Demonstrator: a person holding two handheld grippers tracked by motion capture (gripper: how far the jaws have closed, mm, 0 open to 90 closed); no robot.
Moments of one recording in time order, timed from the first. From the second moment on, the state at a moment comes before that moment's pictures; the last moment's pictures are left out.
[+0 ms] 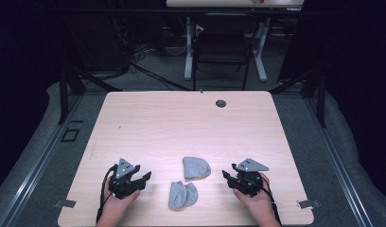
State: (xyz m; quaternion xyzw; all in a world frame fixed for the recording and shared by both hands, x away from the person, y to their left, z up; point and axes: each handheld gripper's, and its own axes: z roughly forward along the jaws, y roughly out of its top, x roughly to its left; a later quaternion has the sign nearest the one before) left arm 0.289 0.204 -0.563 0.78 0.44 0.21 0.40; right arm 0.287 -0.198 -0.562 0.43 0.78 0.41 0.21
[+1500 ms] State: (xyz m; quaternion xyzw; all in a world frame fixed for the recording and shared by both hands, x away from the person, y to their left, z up) left arm 0.241 0.110 -0.560 0.84 0.32 0.13 0.42; right arm 0.277 -0.179 -0.556 0.40 0.80 0.41 0.17
